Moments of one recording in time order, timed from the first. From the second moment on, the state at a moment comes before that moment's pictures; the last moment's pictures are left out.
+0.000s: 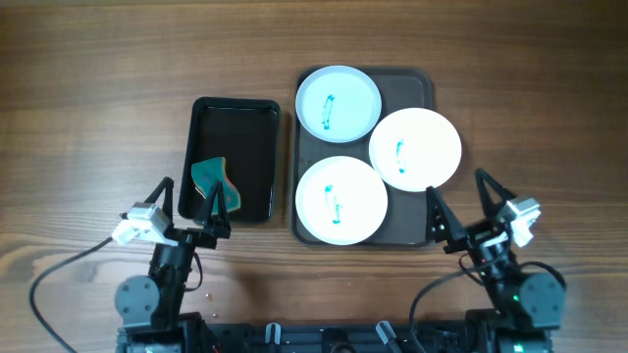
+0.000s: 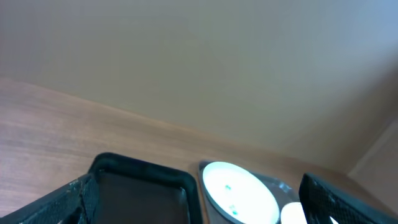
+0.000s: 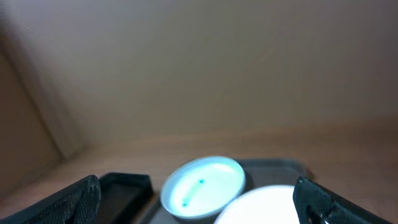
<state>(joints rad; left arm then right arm) 0.09 0.03 0.08 0.02 0.27 -0.44 0.05 0.04 0.12 0.07 -0.33 0.32</state>
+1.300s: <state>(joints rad) 0.02 1.21 1.05 -1.05 0.23 -0.53 0.05 1.02 1.00 -0.76 -0.61 0.33</state>
